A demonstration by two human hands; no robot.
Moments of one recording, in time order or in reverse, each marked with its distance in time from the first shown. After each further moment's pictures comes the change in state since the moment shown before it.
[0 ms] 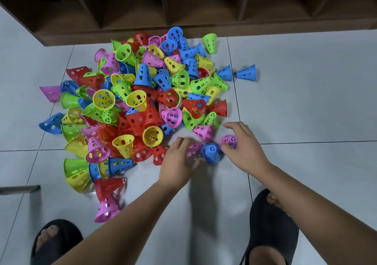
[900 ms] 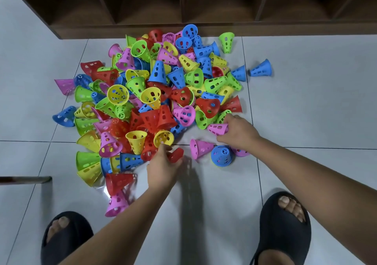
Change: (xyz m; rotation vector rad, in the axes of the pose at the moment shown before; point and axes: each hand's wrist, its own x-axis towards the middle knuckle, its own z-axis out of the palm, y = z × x) left_hand -0.027 -0.055 -0.024 -0.084 0.153 -0.537; right_hand 0.080 -0.032 0.025 -0.334 -0.306 0.160
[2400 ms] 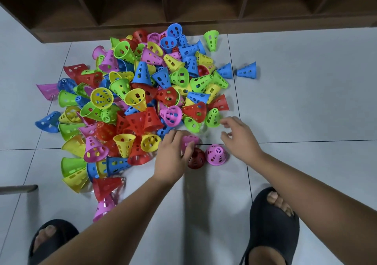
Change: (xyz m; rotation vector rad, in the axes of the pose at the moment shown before) left_hand 0.008 0.057 0.024 0.080 0.015 0.622; right_hand -0.031 0.056 0.028 0.371 0.324 -0.213
